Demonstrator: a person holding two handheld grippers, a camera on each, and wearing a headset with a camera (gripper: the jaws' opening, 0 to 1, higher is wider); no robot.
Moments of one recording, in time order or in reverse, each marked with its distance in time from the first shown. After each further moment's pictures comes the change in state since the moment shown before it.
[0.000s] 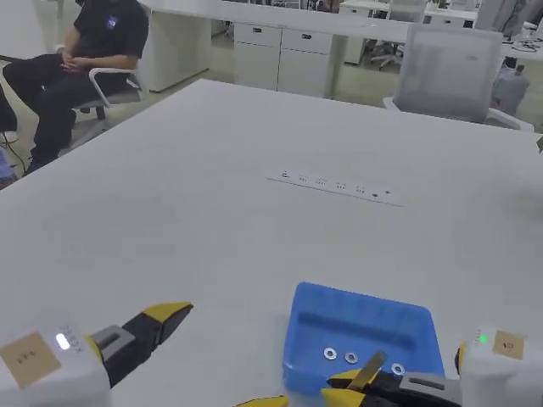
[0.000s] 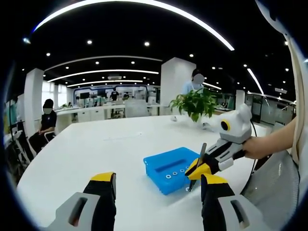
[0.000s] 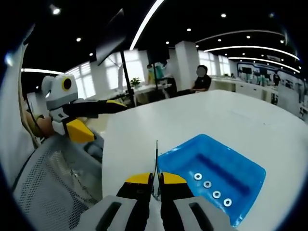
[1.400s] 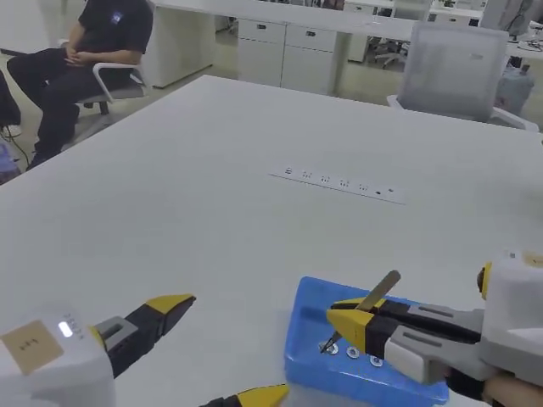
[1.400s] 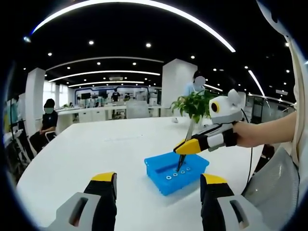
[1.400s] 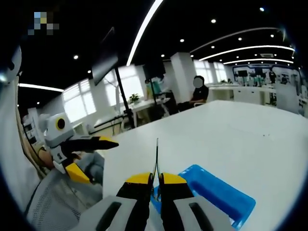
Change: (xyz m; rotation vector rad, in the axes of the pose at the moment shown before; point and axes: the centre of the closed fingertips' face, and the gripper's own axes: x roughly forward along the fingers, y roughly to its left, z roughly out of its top) left arm -0.002 0.002 0.002 -0.009 -0.015 0.009; right arm 0.003 -0.020 0.062 0.052 -0.121 0.021
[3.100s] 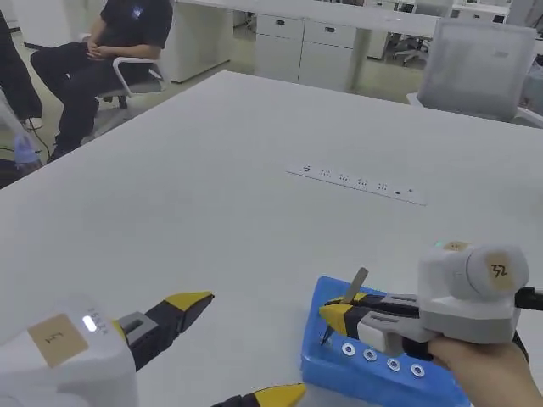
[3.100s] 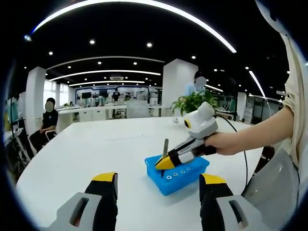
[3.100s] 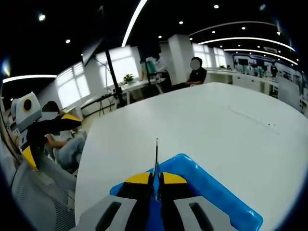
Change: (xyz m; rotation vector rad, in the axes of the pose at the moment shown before) left arm 0.000 0.000 0.001 -0.010 0.001 0.001; right arm 0.052 -0.047 -0.045 -0.013 0.185 -0.039
